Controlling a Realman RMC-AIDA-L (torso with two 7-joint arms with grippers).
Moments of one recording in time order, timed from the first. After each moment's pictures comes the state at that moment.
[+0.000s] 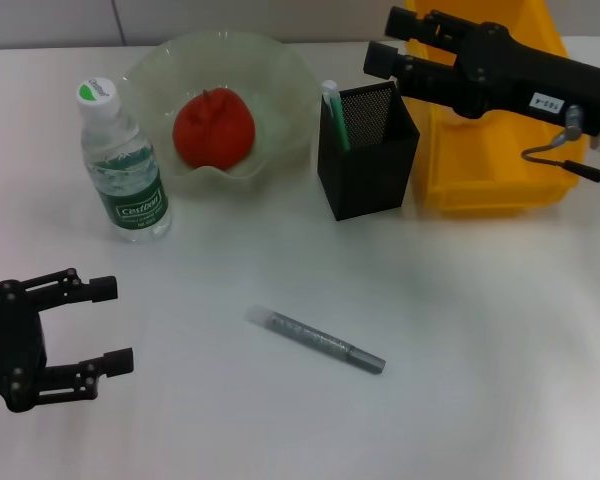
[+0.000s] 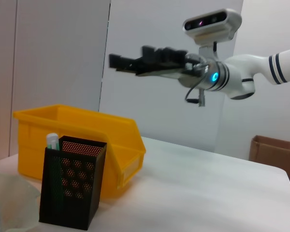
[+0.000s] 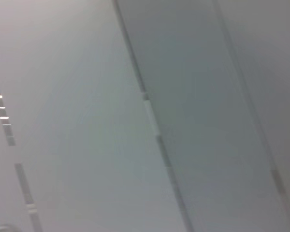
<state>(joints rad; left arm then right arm) -0.34 -1.96 0.45 0.56 2.15 1.94 -1.01 0.59 2.07 -0.87 -0.61 -1.50 -1.56 1.42</state>
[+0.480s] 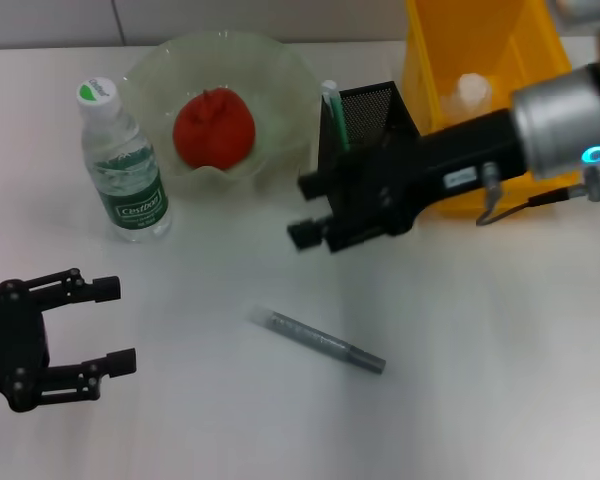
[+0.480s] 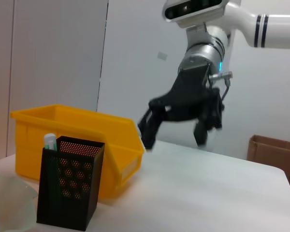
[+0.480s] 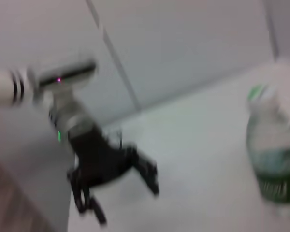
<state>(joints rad) -0.34 -1.96 0.46 0.56 2.15 1.94 -1.01 0.75 2.08 -1.10 -0.89 -1.97 -1.63 1.88</state>
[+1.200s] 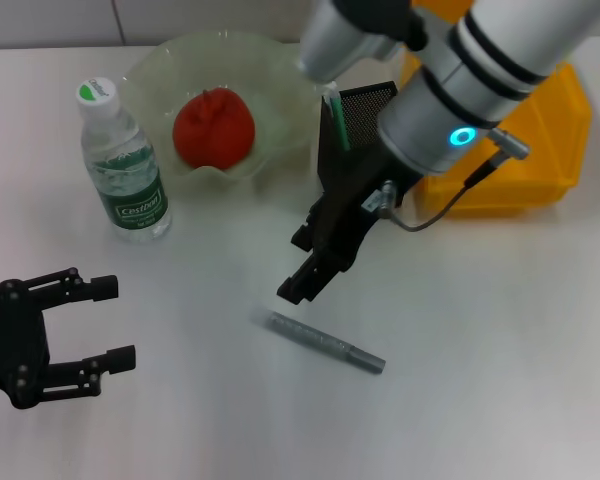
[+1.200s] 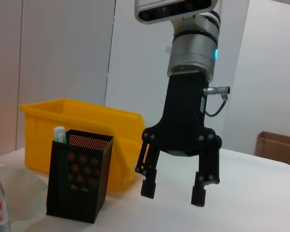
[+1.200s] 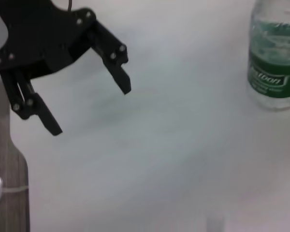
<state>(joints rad) -0.34 -1.97 0.45 0.56 2.16 1.91 -1.01 1.03 2.09 -1.43 -0.88 -2.26 -1.54 2.26</state>
